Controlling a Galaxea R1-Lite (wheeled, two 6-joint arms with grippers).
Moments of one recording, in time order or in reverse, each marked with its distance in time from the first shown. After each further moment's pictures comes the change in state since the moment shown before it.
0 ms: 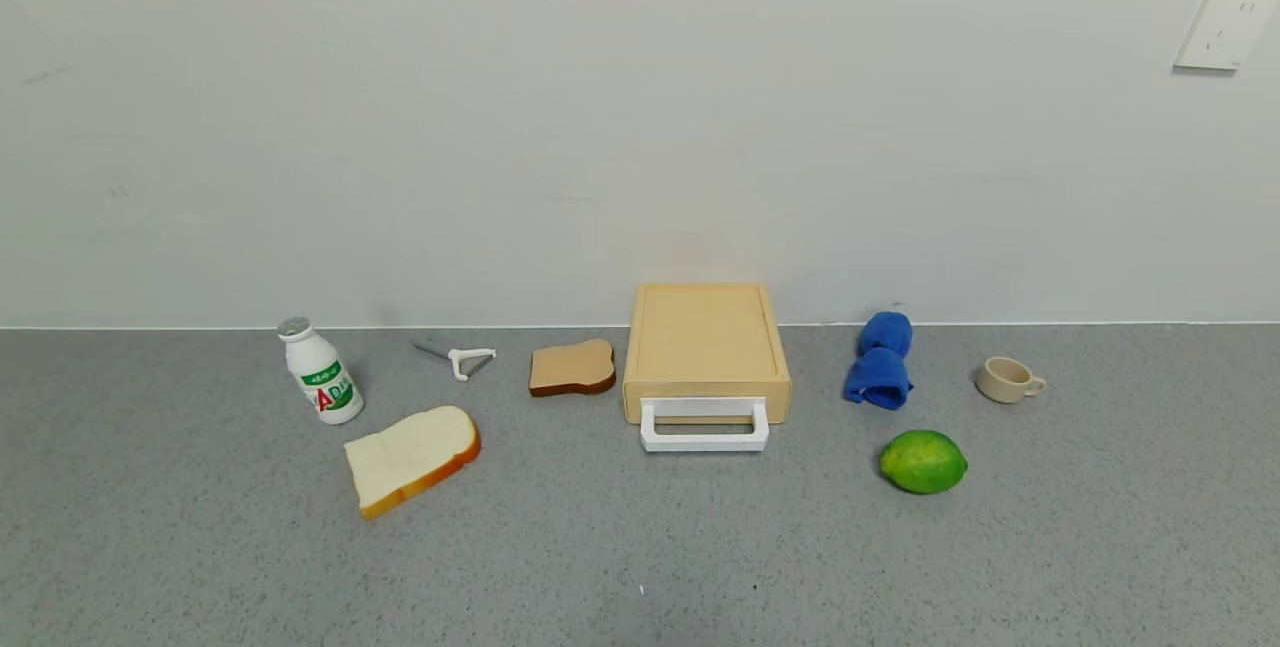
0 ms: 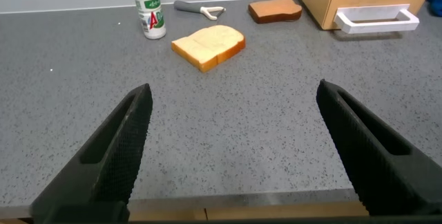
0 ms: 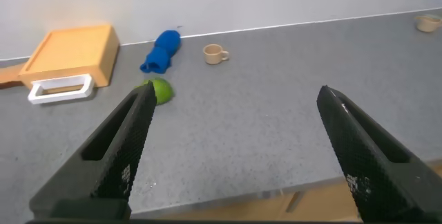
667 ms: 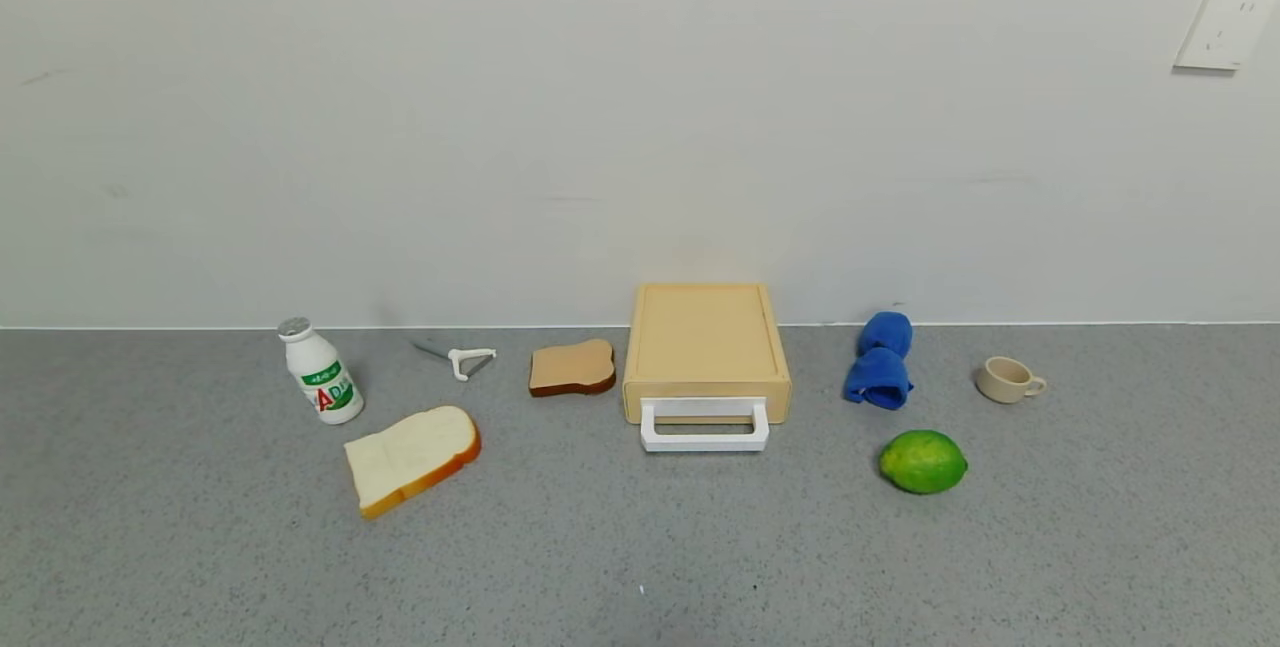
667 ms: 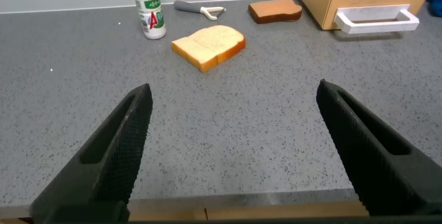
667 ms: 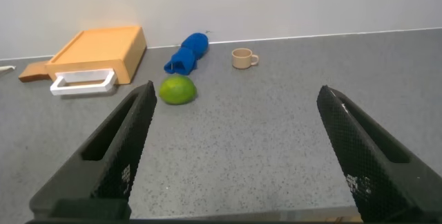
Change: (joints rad) left arm 0.000 0.000 0.000 0.000 0.000 0.000; right arm -0.043 -0.252 0.468 -0.340 0.136 -0.007
